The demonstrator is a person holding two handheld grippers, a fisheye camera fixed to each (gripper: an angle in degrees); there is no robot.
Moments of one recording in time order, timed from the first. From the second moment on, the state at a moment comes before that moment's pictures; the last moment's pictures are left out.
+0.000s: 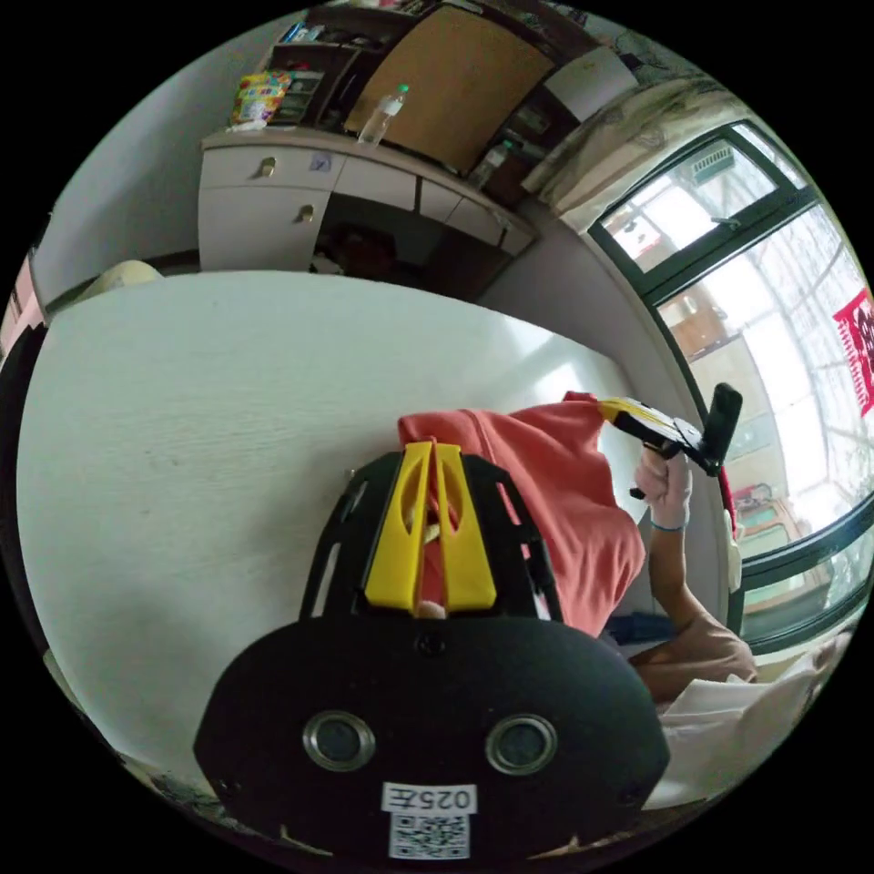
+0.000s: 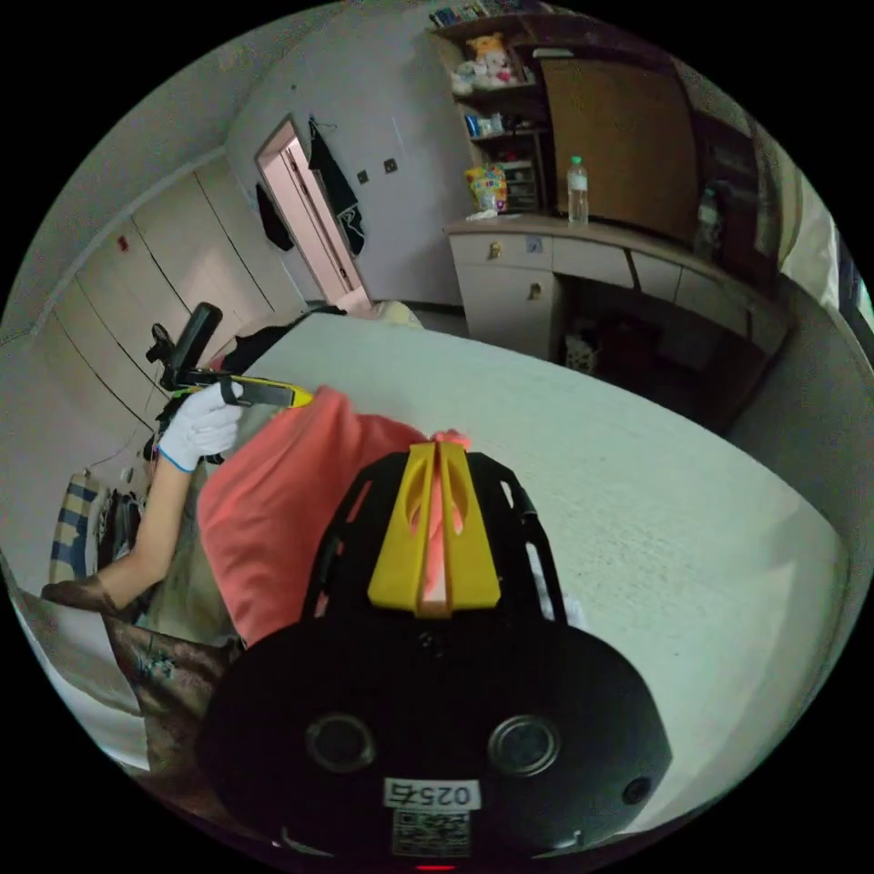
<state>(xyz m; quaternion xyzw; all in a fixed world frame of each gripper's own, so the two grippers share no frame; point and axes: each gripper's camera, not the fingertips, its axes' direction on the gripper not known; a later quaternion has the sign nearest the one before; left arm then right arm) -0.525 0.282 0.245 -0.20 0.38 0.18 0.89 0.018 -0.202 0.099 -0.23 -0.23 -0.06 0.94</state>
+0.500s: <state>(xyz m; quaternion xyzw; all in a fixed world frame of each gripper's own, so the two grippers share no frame) -0.608 0.260 0.242 -0.18 0.38 0.13 0.90 0.071 -0.174 0.116 -0.26 -0.25 0.03 0.93</state>
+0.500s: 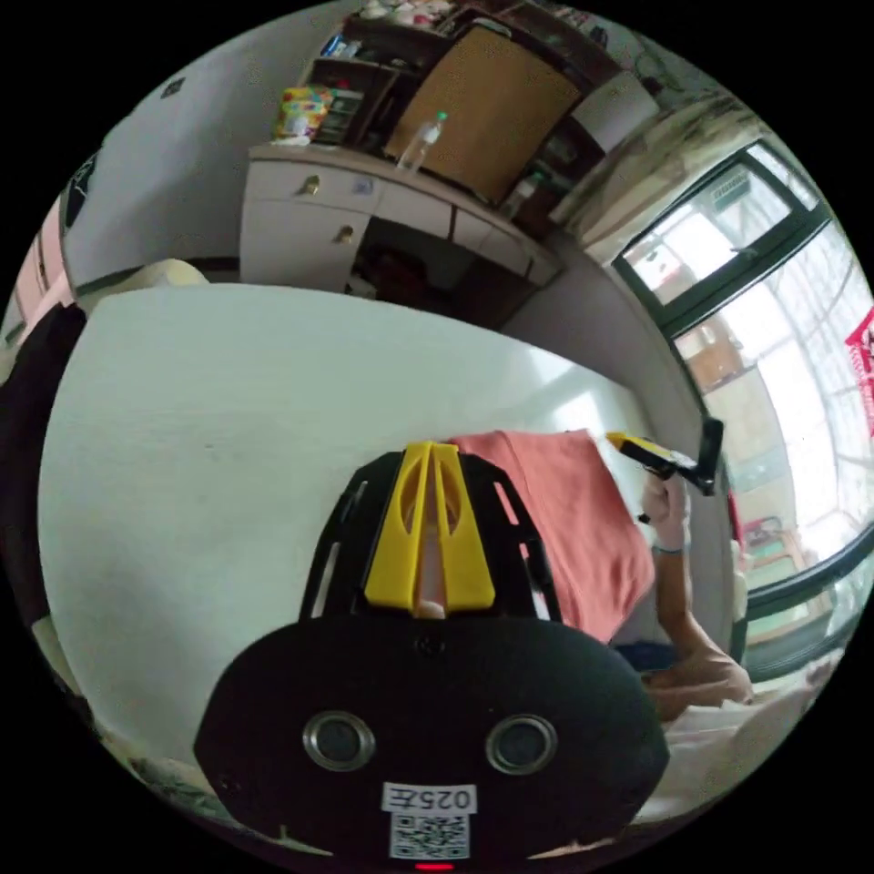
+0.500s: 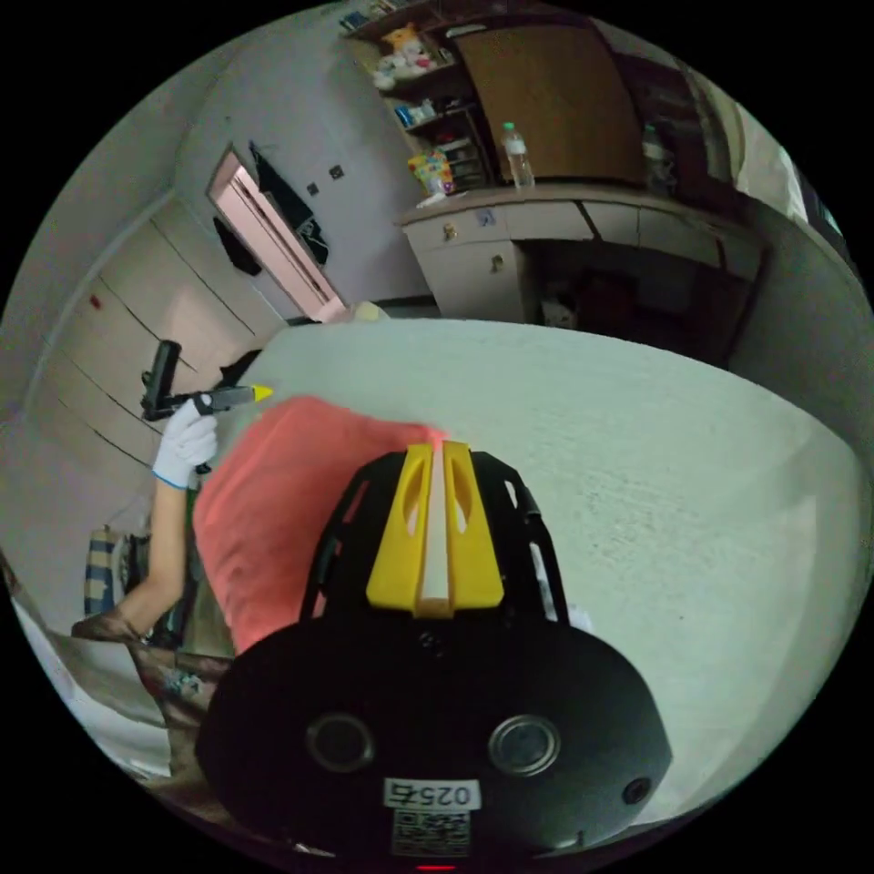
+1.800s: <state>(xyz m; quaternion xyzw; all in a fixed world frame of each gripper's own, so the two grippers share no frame) -0.813 0.540 0.193 0.00 0.50 0.23 0.84 -0.004 0.021 -0.078 -0.01 -0.29 -0.02 0.96</state>
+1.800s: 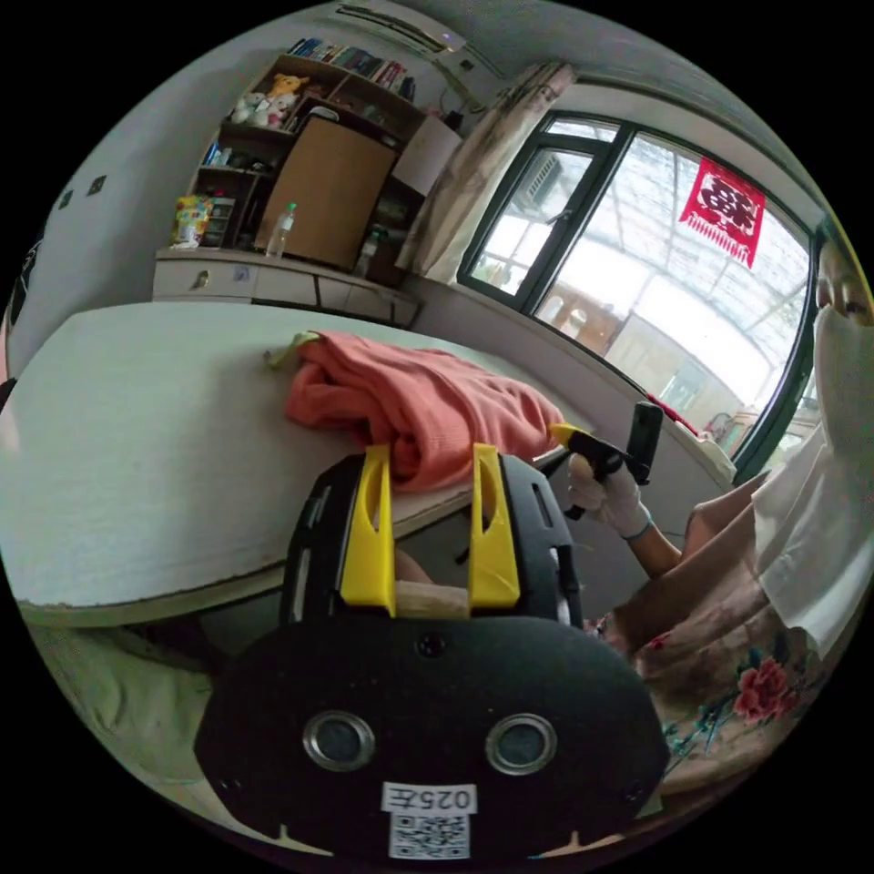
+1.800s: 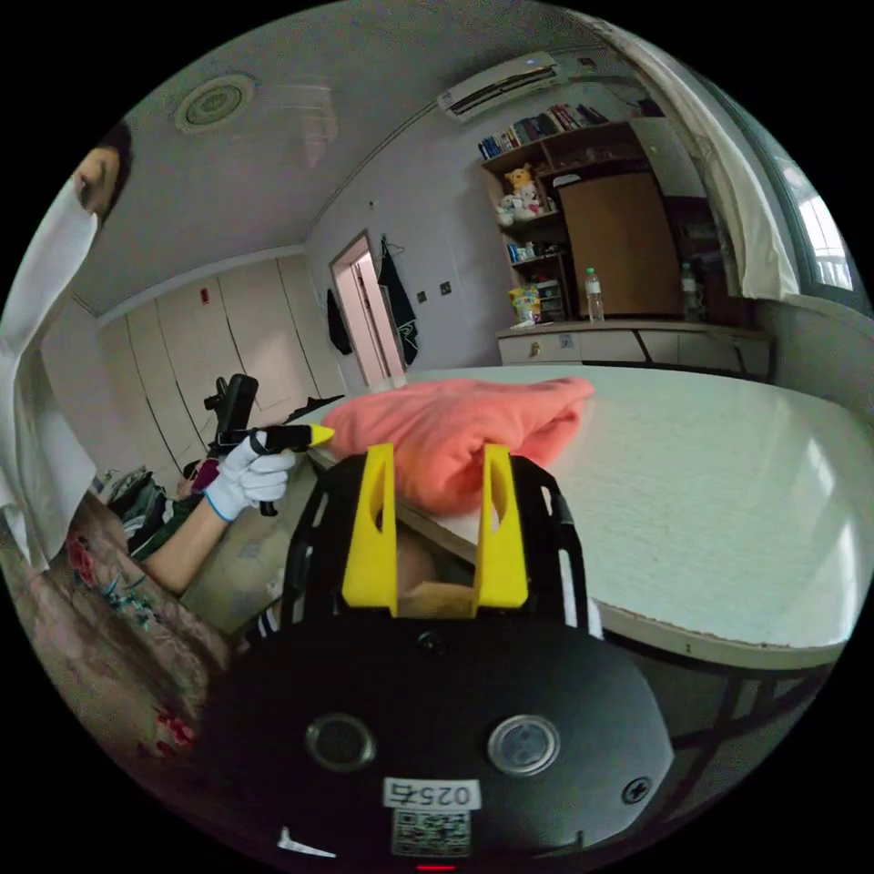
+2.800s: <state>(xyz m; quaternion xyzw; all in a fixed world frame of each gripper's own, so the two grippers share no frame) -0.996 0.742 -0.090 0.16 0.58 0.07 0.79 0.020 -0.003 -0.105 -0.04 -0.80 0.07 0.60</state>
